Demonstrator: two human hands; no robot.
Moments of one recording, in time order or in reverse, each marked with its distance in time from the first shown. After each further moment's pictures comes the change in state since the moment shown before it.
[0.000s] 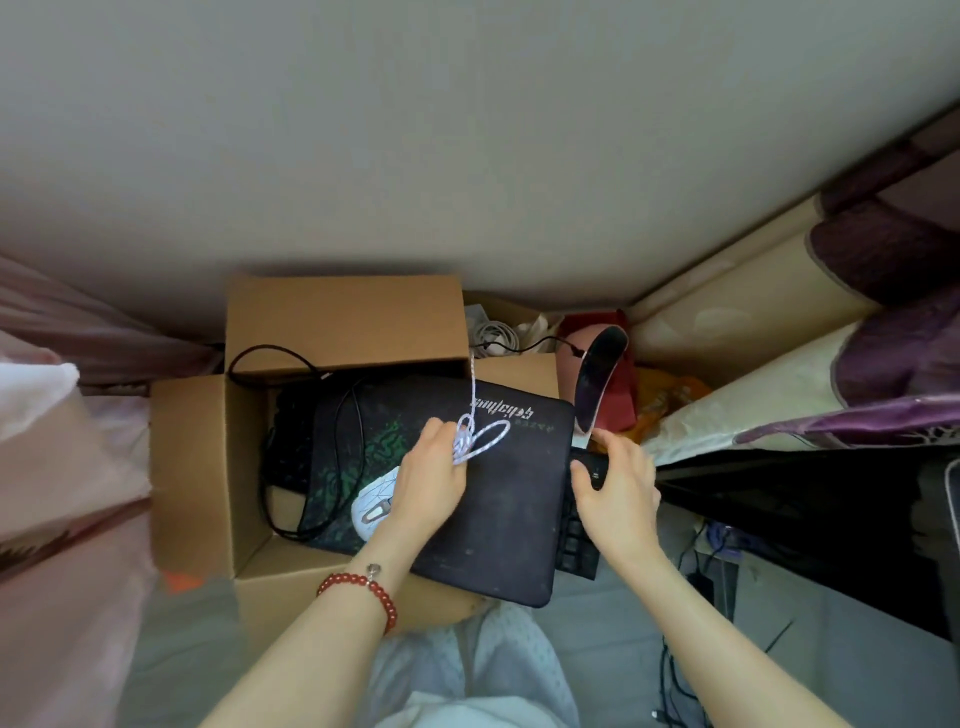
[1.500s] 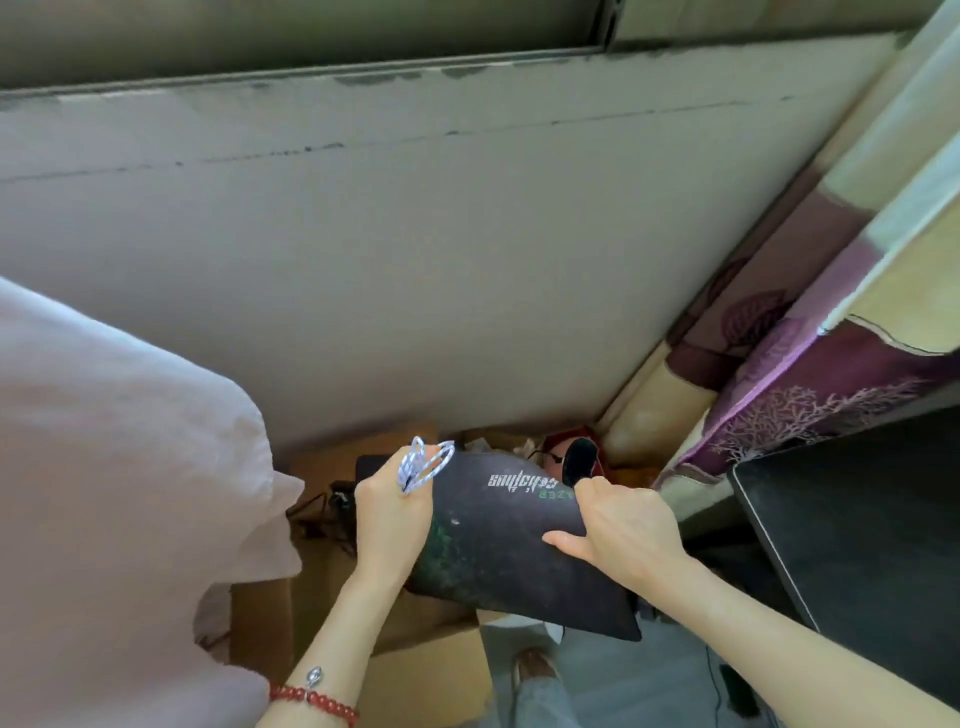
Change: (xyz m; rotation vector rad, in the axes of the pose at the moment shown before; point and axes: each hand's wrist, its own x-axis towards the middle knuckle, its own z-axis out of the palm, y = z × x) left_hand -0.109 0.119 -0.206 -0.413 0.403 0.176; right_hand -0.110 -0.095 -0.149 -0.658 0.242 -0.555
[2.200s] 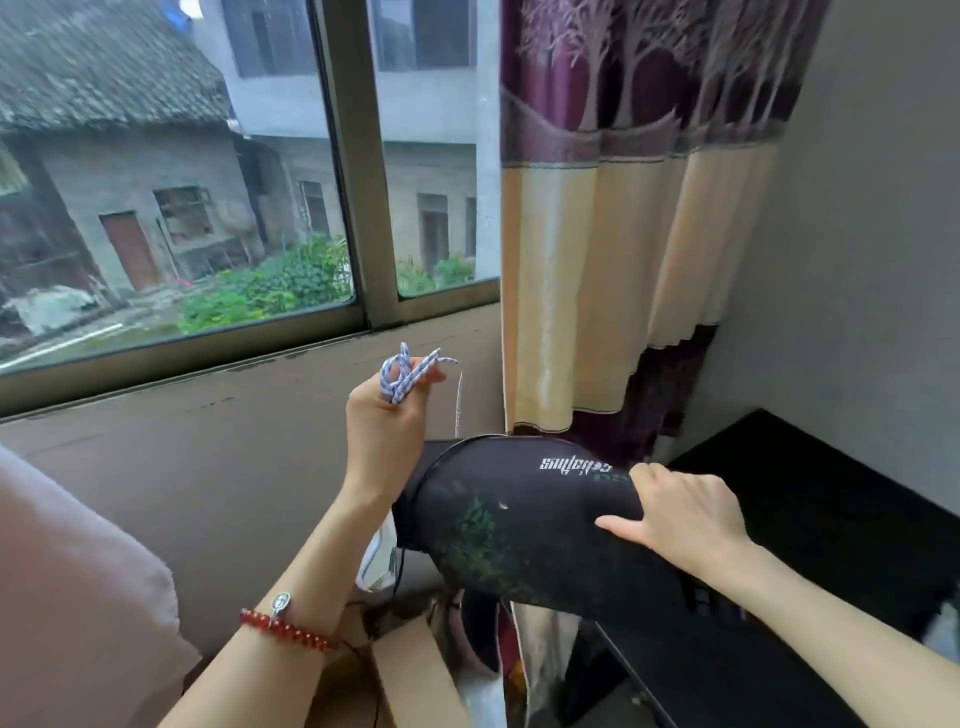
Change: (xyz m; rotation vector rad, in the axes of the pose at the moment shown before) left_hand -0.110 0.316 0.003 -0.398 -0.103 0.657; right_hand -0.198 0.149 -0.191 -0.268 0.365 0.389
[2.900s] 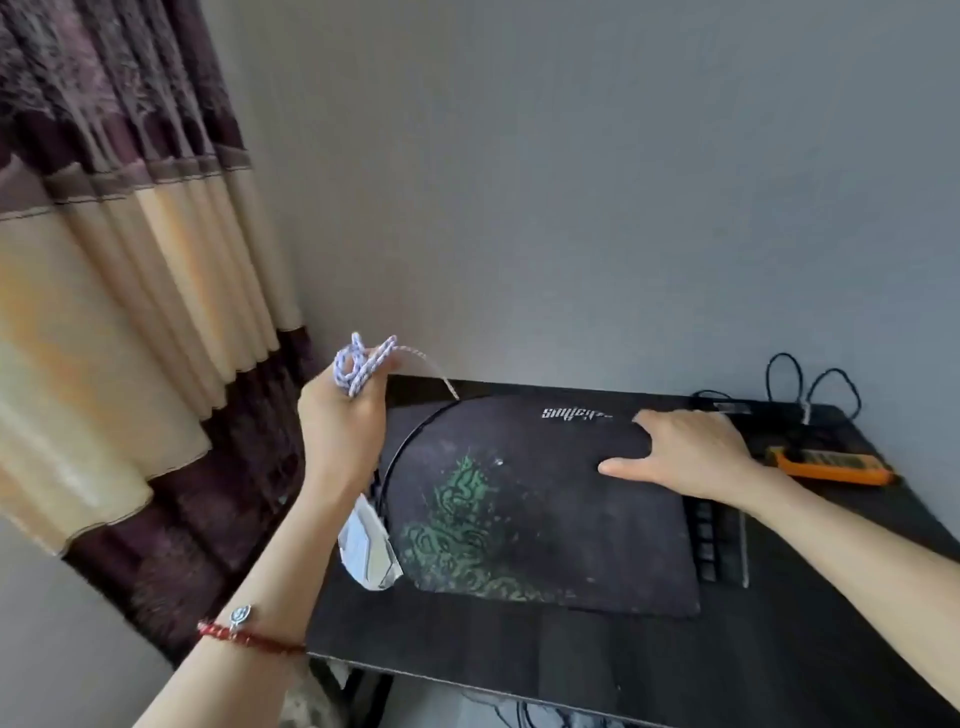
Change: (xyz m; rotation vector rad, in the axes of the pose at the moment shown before) left_hand -0.179 0.160 0.259 -0.302 -0.571 0.168; right_hand -0.354 0.247 -0.079 0.040 -0.117 0.791
